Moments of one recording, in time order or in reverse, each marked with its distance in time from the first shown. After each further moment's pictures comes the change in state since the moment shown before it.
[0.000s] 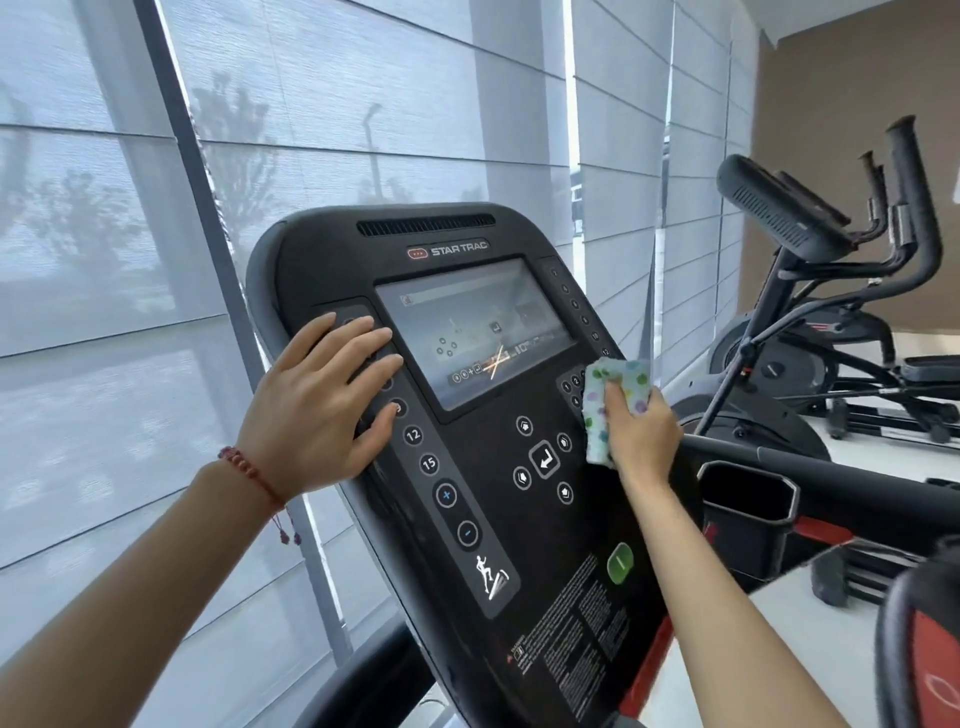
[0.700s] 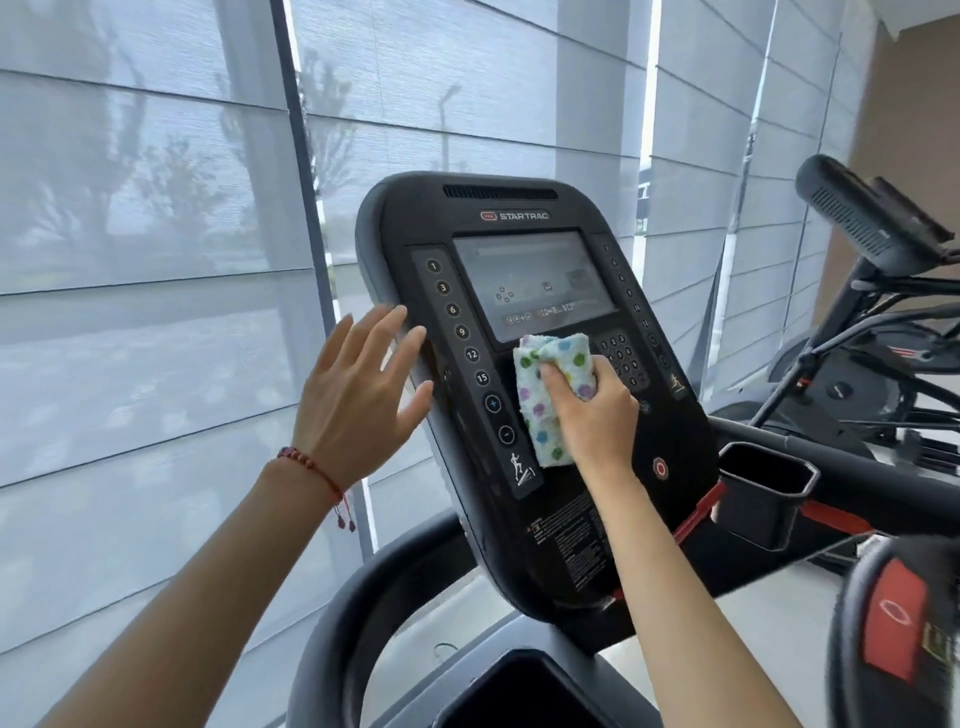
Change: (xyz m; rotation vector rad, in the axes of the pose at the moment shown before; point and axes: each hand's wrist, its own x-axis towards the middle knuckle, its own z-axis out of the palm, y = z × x) left_hand -0.055 0.058 -0.062 0.044 -0.107 -0.349; right_hand -0.110 -0.061 -0.020 0.059 -0.281 -0.286
